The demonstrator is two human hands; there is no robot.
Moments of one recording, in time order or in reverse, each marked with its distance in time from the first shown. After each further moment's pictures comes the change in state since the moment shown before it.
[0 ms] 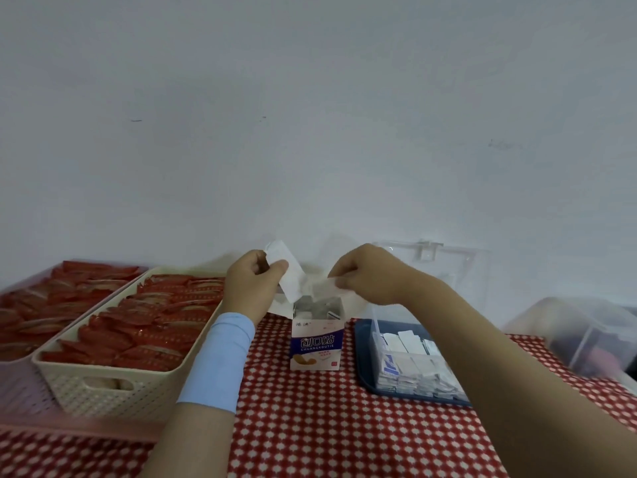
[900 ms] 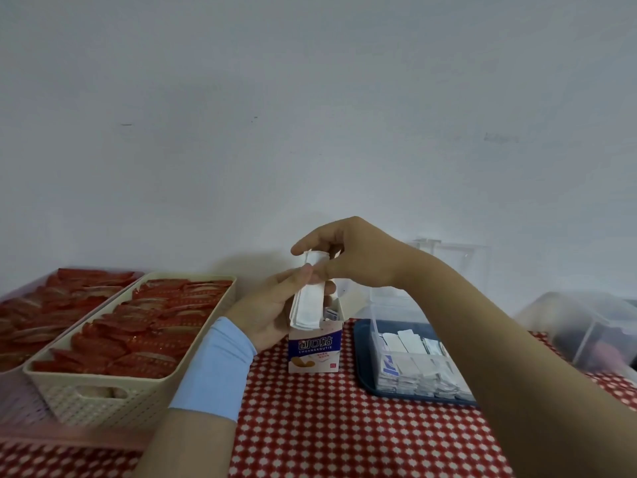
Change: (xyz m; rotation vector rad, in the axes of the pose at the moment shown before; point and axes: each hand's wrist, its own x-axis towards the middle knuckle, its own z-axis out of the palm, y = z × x) left_hand -0.023 0.017 0.010 -0.627 -0.687 -0.274; right_hand -0.009 -0.031 -0.023 0.239 -0.019 -0.282
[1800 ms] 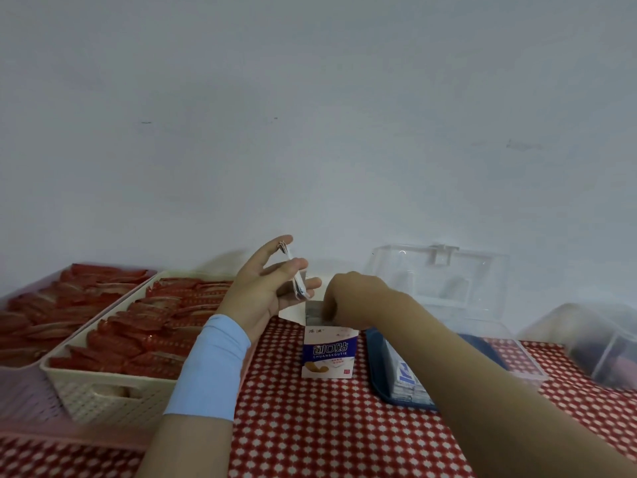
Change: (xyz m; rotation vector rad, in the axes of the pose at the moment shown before) left_hand -0.003 0.014 -0.031 0.053 0.249 0.236; right_hand 0.031 0.045 0.066 -0.708 -0.198 0.313
